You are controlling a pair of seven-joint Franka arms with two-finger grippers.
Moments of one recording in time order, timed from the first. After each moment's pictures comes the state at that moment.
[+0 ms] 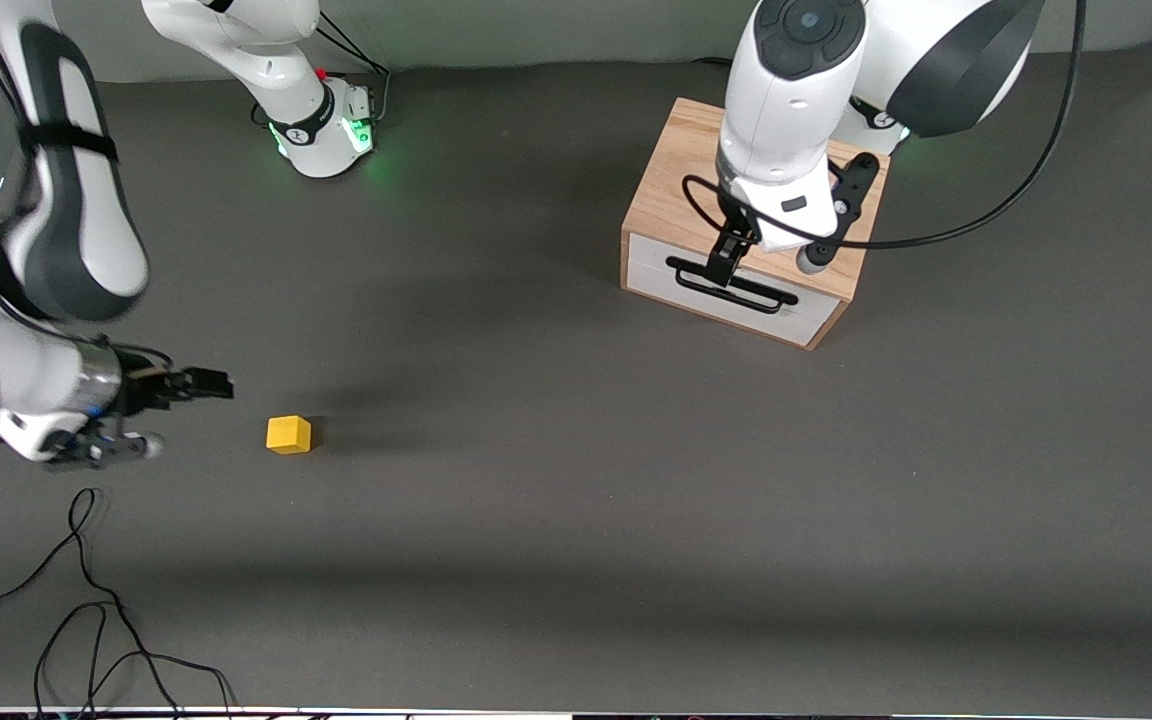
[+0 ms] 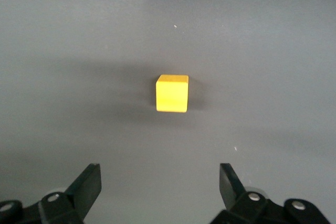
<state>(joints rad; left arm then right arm) -0.27 0.14 -0.38 -1.61 0.03 1.61 -1.73 -0.04 0.36 0.02 -1.70 0.06 1.86 -0.14</state>
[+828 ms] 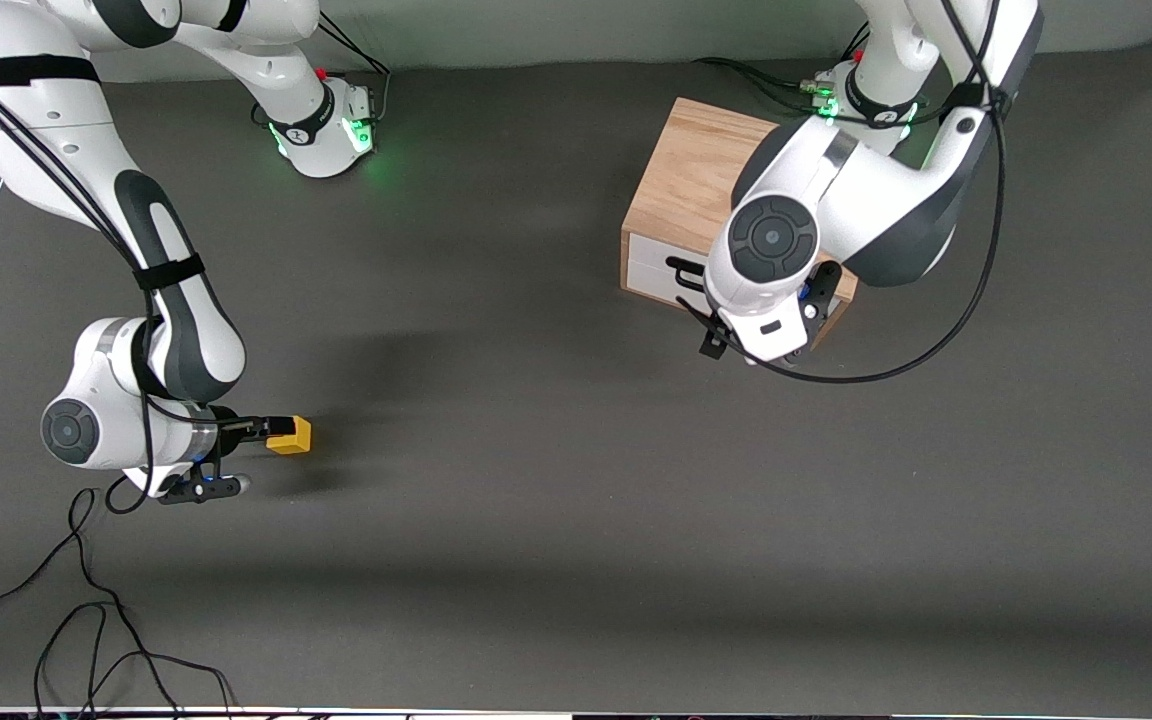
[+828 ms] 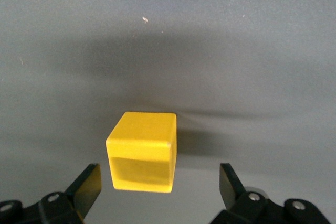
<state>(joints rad) -0.26 0.36 -0.36 -1.63 0.03 1.72 -1.79 -0.04 0.58 0.02 -1.77 0.06 2.12 -0.15</state>
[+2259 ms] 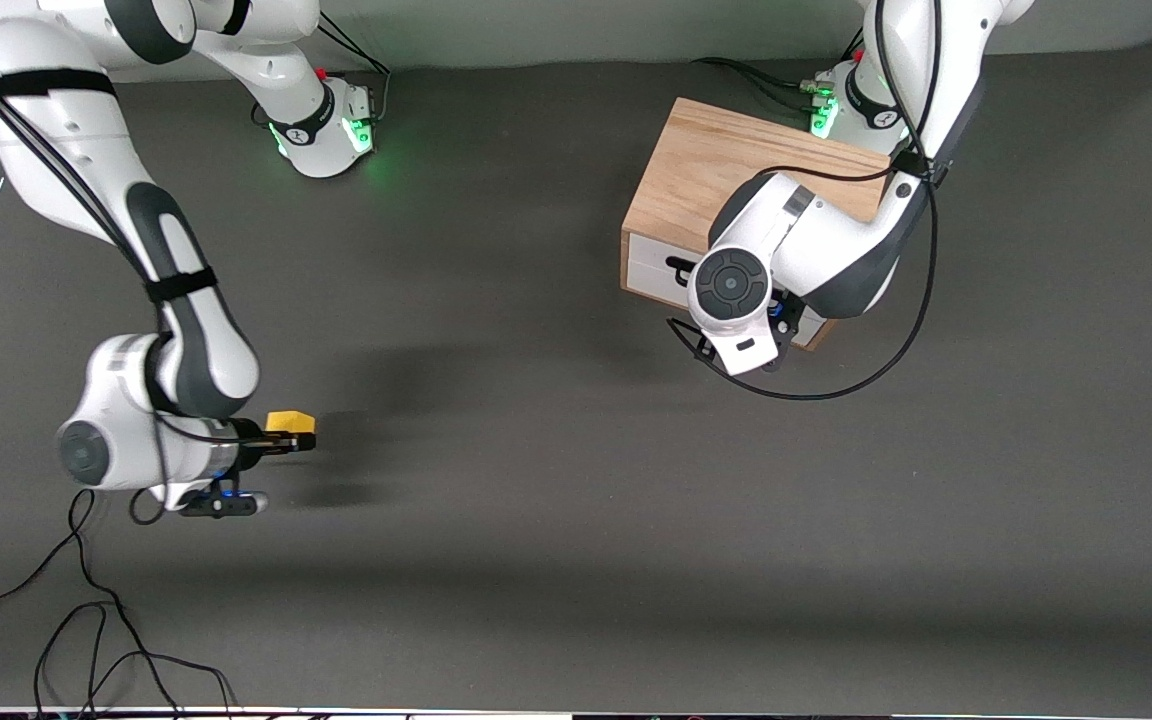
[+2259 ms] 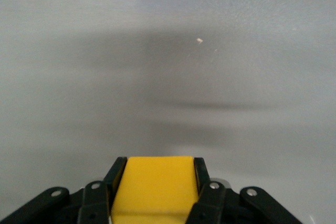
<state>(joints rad) -0.27 0.42 -0.37 -1.81 0.07 1.86 -1.82 -0.01 0.61 0.04 -1.57 0.14 1.90 -0.04</state>
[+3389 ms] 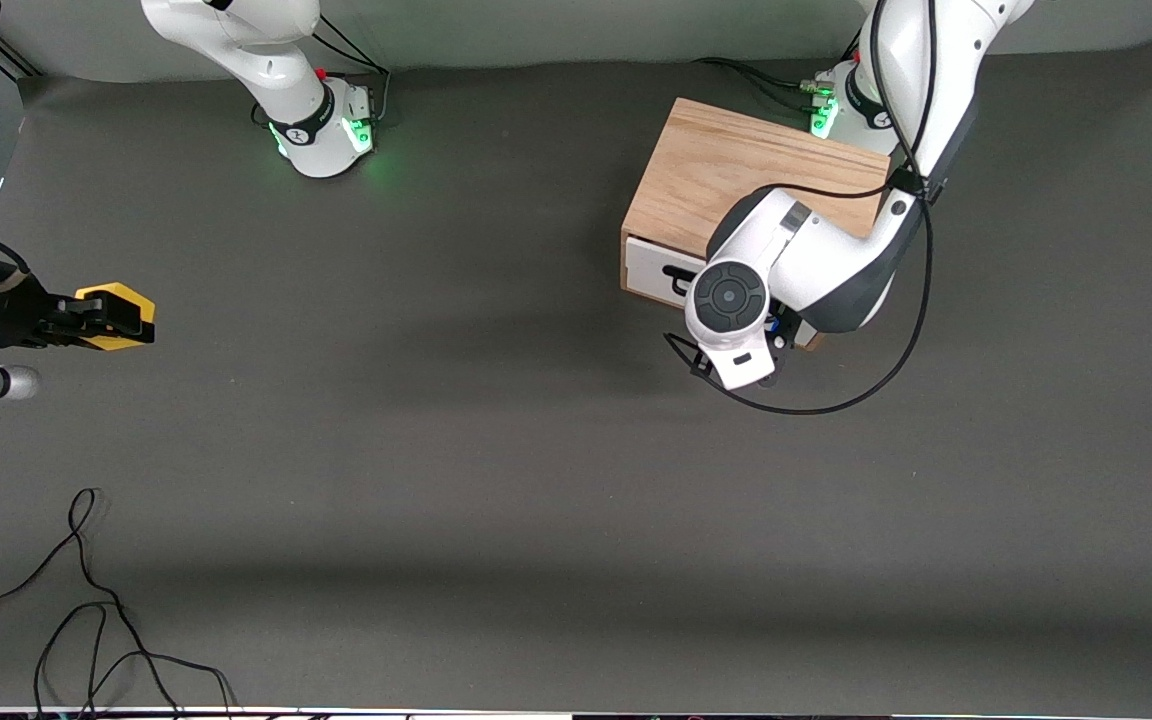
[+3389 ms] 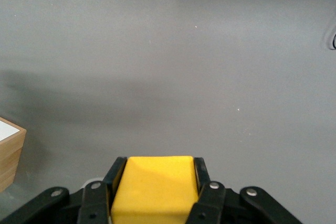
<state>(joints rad) -0.27 0.49 -0.36 -1.73 0.10 1.89 -1.82 -0.01 0.27 0.04 -1.24 0.09 1.35 -0.04</state>
